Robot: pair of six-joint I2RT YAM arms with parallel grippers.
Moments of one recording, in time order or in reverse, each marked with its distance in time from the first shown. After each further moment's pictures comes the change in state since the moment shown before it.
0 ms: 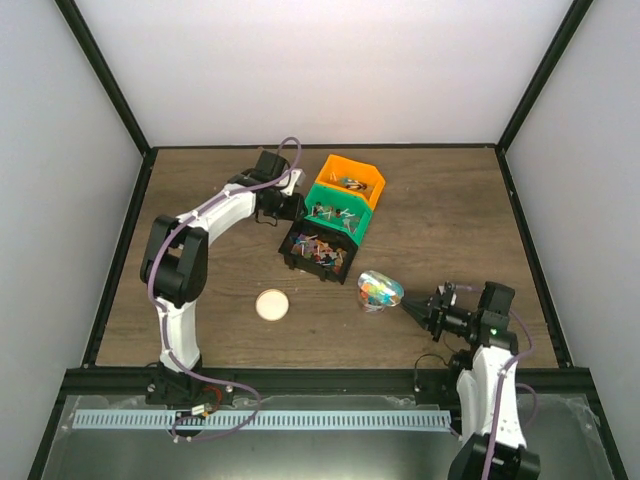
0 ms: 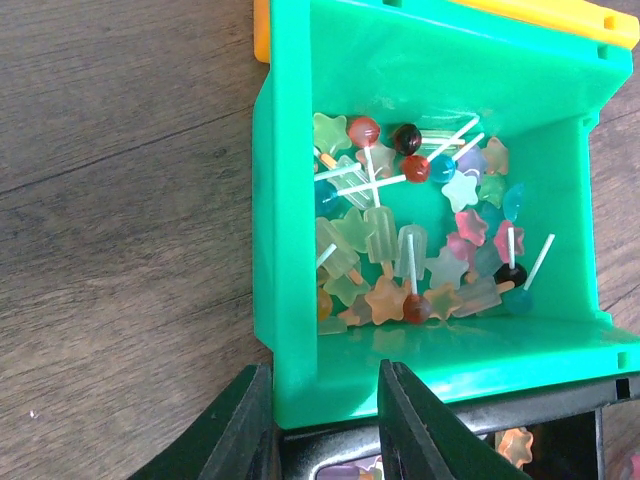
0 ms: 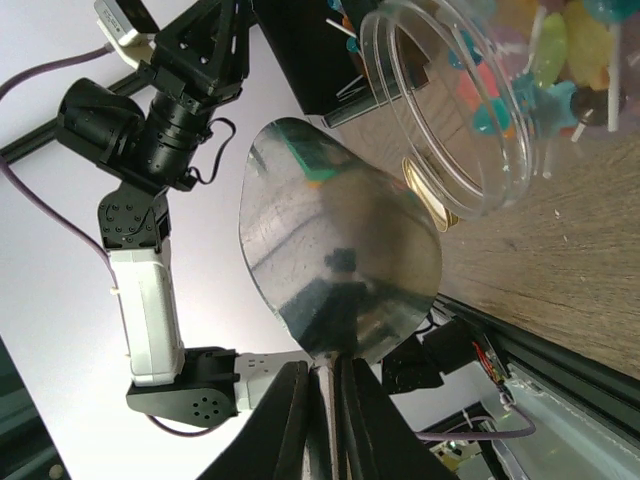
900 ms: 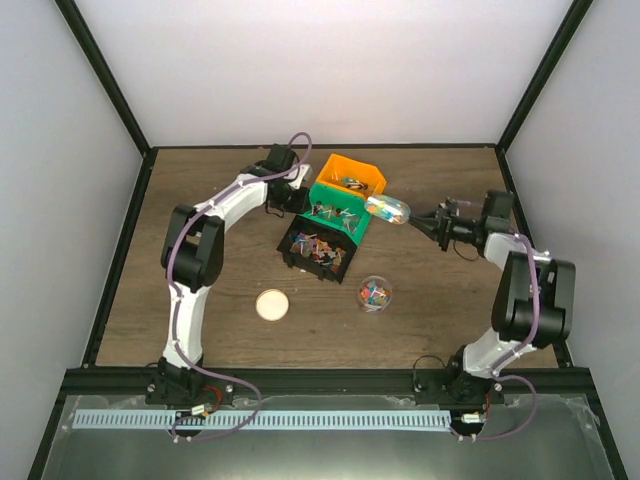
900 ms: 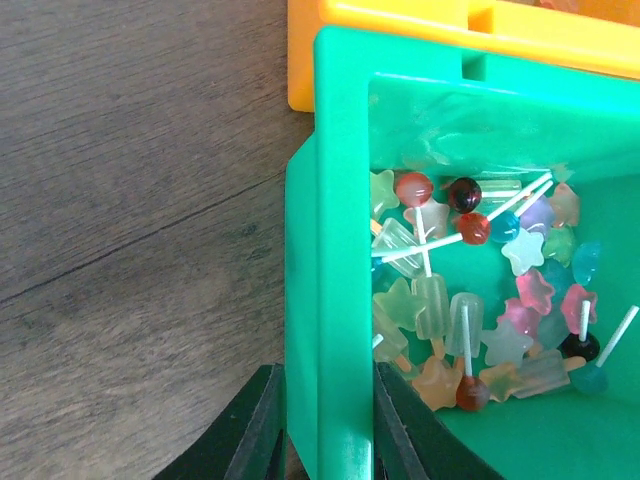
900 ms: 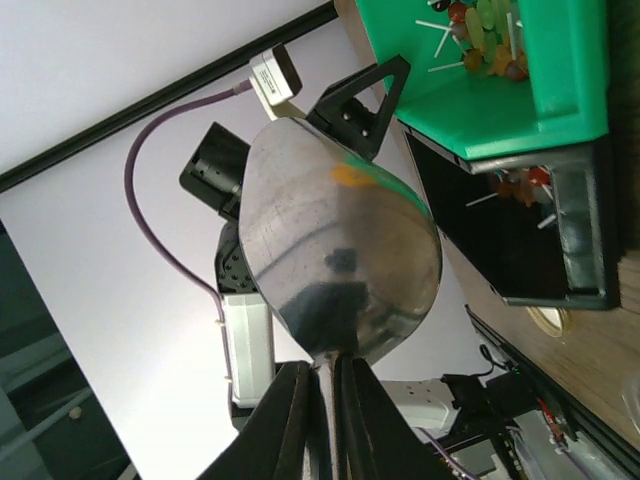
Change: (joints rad) left arm 0.000 0.195 0.231 -0.083 -0.046 0.052; right arm 0.120 1.021 0.647 0.628 -0.056 0.218
